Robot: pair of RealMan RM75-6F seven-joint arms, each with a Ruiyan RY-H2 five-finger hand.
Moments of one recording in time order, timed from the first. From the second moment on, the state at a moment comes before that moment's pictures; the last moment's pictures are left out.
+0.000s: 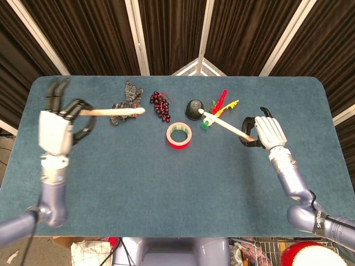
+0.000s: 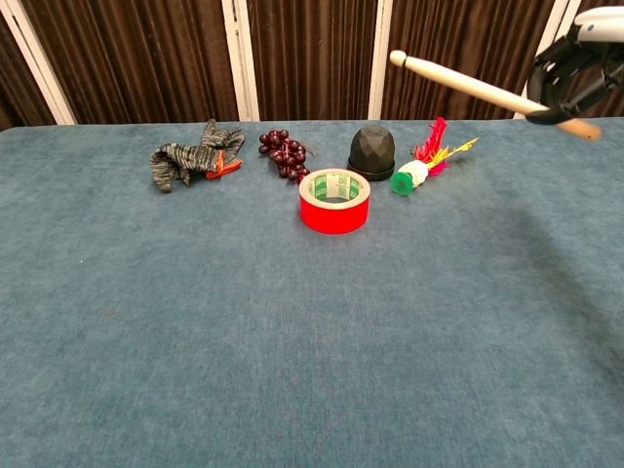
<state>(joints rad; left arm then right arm) -0.61 -1.45 -0.28 -1.37 1.49 1.71 0.11 0.71 -1.21 0.26 -1.55 -0.99 0.93 -0.01</state>
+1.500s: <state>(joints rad) -0.49 -1.42 0.01 -1.05 1.56 1.20 -0.06 0.50 -1.52 -0.05 -0.86 -1.58 1.18 0.32</state>
